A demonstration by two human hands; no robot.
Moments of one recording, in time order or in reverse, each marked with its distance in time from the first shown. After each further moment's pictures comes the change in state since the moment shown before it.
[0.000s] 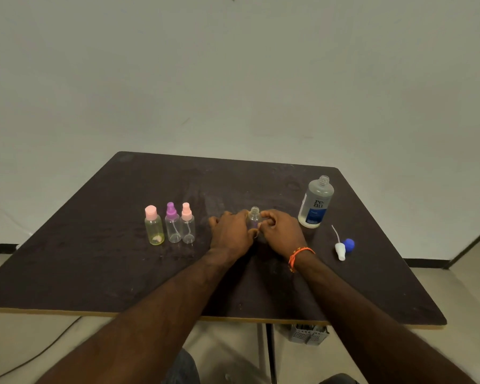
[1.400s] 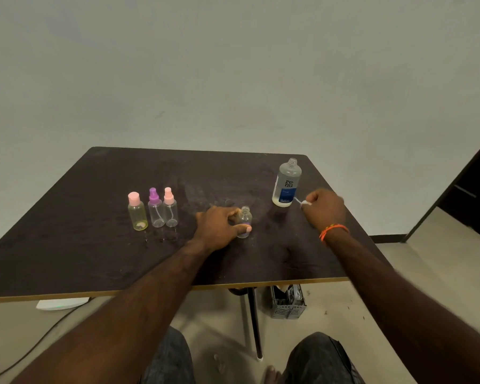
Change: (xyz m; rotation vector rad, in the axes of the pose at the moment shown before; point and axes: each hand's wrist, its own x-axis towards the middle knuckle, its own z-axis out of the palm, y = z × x) left_hand -0.041 0.000 -0.011 -0.293 -0.090 0.142; right_hand -0.056 0.042 -0.111 -0.190 0.373 0.274
